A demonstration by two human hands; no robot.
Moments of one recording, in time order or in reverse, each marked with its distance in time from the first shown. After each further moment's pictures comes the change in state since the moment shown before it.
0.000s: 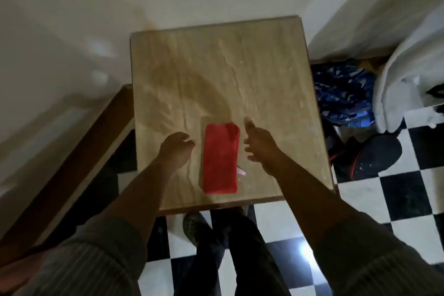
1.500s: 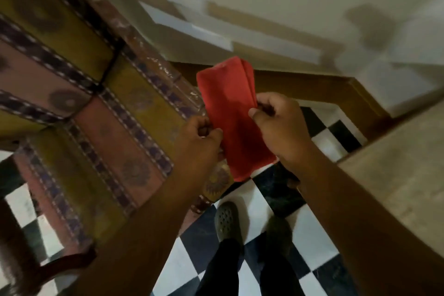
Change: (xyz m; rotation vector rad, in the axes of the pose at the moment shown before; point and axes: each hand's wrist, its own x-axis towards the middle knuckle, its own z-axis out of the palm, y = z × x) left_hand -0.218 -0.352 -0.136 -1.290 0.884 -0.276; right_hand -0.195 0.051 0.434 -0.808 -0.754 -0.865
